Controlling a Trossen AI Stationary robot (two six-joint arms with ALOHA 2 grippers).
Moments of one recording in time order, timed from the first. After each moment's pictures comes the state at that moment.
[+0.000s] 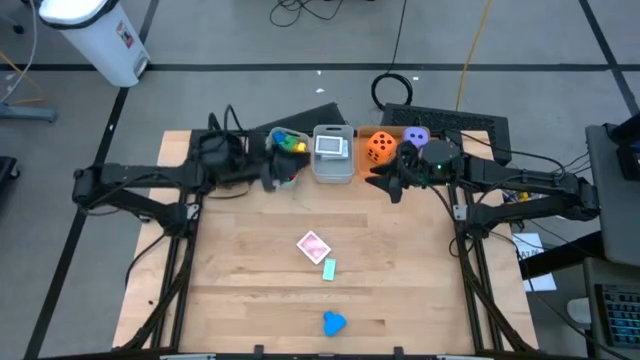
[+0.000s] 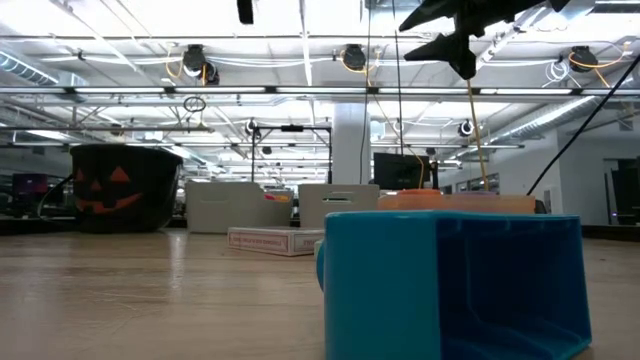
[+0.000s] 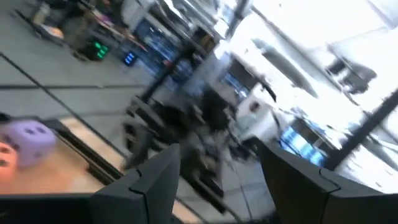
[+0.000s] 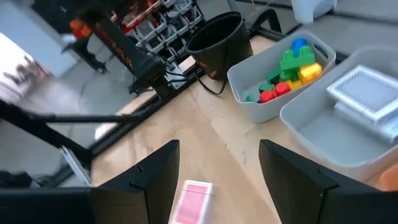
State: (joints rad) left arm 0.13 1.19 0.94 0.46 0.01 -0.71; right arm -0.22 0.97 0.87 -0.21 -0.05 0.55
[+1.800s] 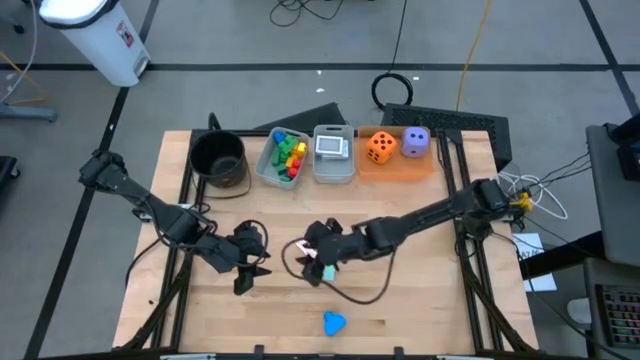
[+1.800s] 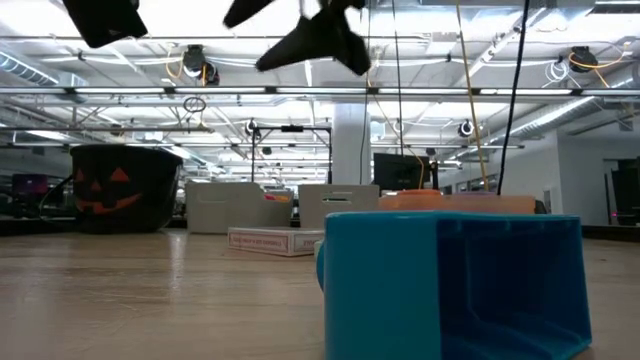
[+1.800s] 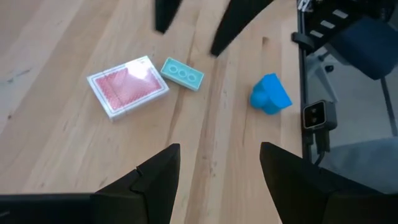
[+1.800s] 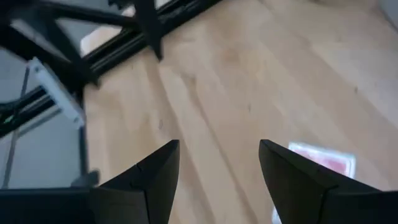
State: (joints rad) left arm -0.55 1.19 0.94 -0.53 -0.25 -0.75; right arm 0.30 1.88 1.53 -0.32 0.26 0.72
